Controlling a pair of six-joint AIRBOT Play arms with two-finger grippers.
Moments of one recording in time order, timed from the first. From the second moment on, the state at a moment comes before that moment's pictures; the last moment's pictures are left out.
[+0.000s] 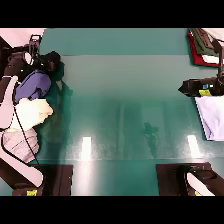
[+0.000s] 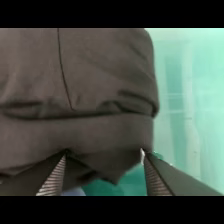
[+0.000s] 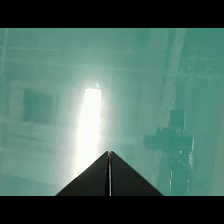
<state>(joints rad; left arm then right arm) 0.10 -1.87 1.72 1.56 -0.67 -1.36 0.03 -0.89 1.15 -1.30 1.26 1.63</state>
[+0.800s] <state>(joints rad) 0.09 -1.82 2.08 1.28 -0.80 -1.29 0.03 -0.87 1.15 -1.27 1.16 1.64</state>
